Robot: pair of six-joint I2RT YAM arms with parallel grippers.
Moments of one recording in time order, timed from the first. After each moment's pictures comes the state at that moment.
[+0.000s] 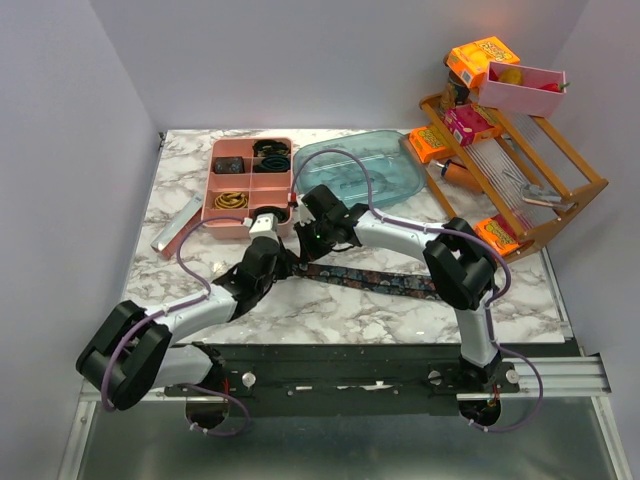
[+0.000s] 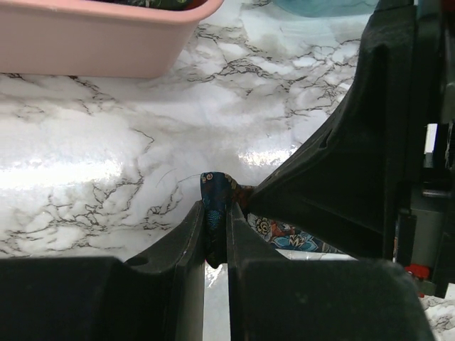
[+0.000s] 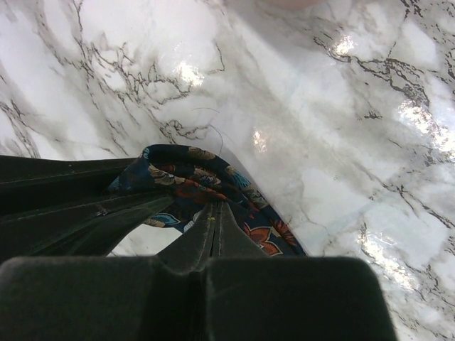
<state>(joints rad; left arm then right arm) -0.62 1.23 0.42 0.27 -0.23 -0.60 0.83 2.05 1.50 -0.38 -0.26 0.25</state>
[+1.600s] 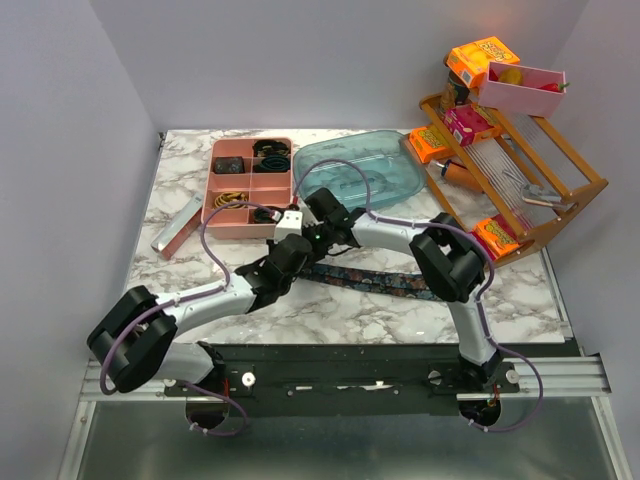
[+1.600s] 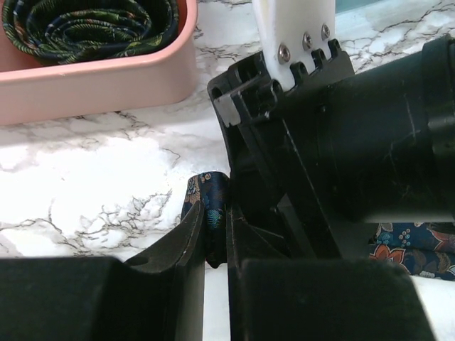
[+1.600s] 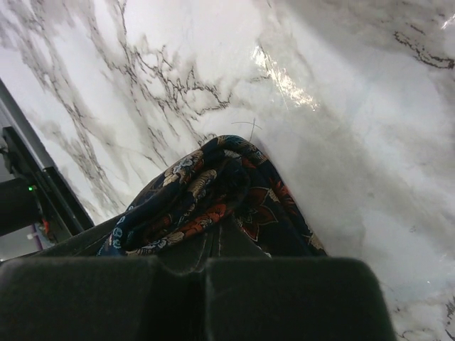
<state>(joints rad) -0.81 1.32 0.61 0.03 -0.56 -0.45 0.80 2.14 1.47 -0.24 -0.50 0.40</state>
